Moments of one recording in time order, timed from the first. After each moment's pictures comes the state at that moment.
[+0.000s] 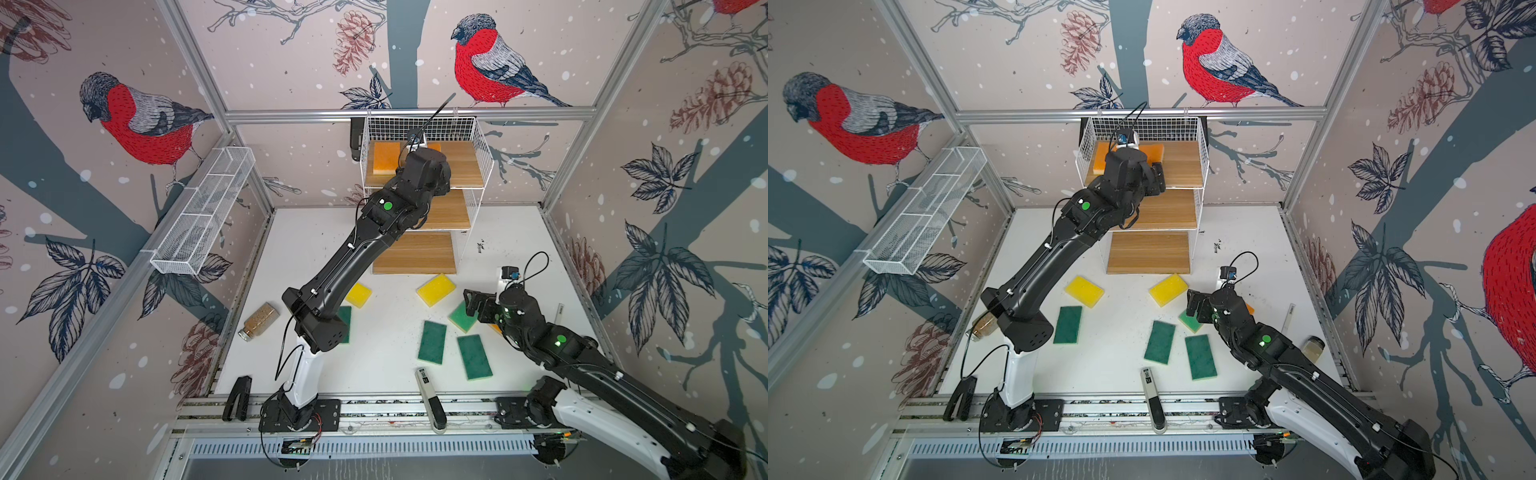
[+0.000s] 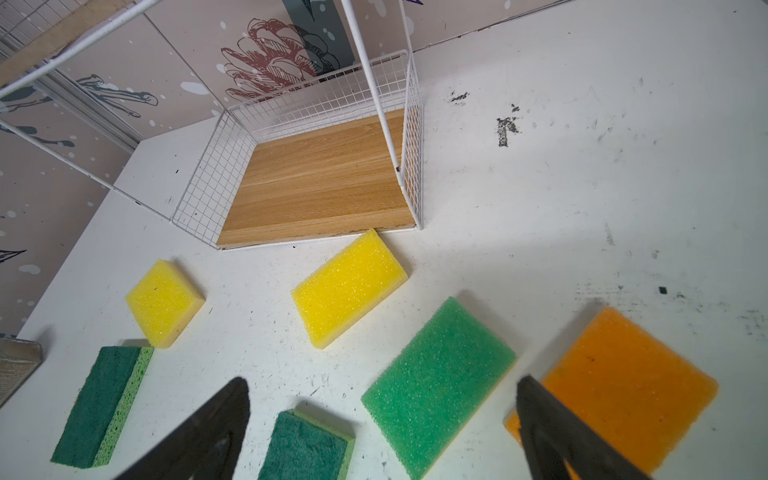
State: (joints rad) left arm -0.79 2.05 2.52 -0.76 -0.53 -0.42; right arm 0.75 0.76 0.55 -0.37 0.33 0.58
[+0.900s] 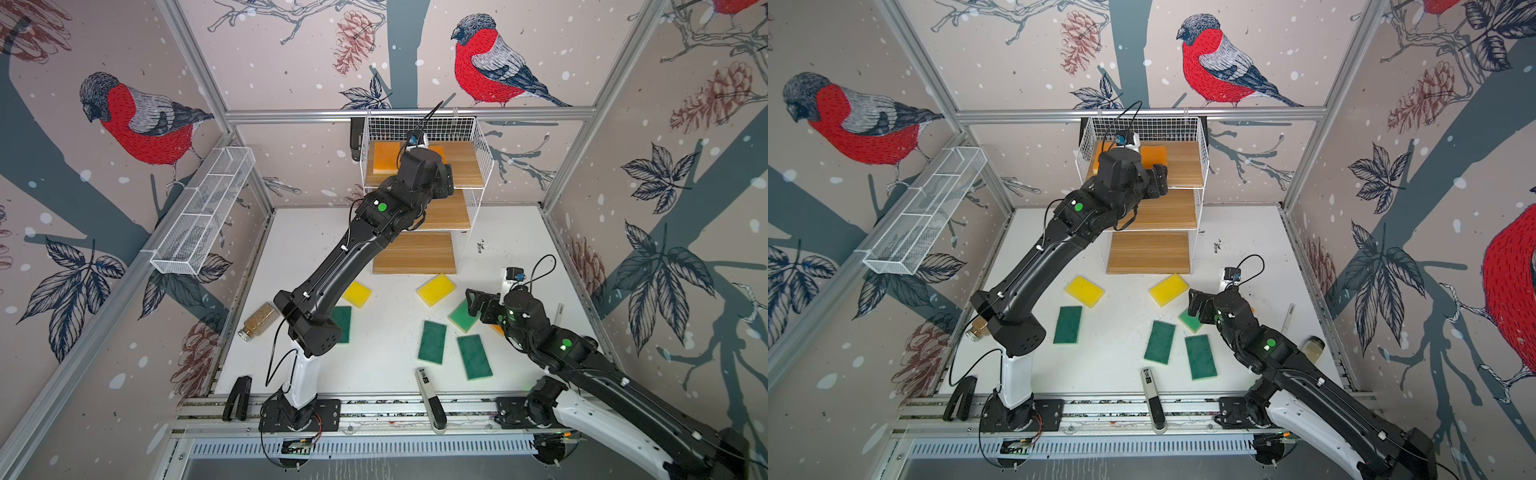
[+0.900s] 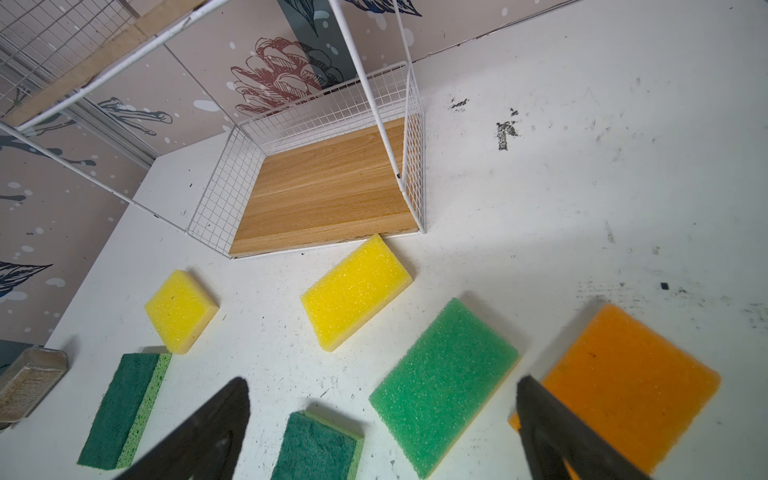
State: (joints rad) left arm -0.79 1.99 2.46 -0.75 -0.38 -0.47; right arm 0.75 0.71 0.54 -0.38 0.33 0.60
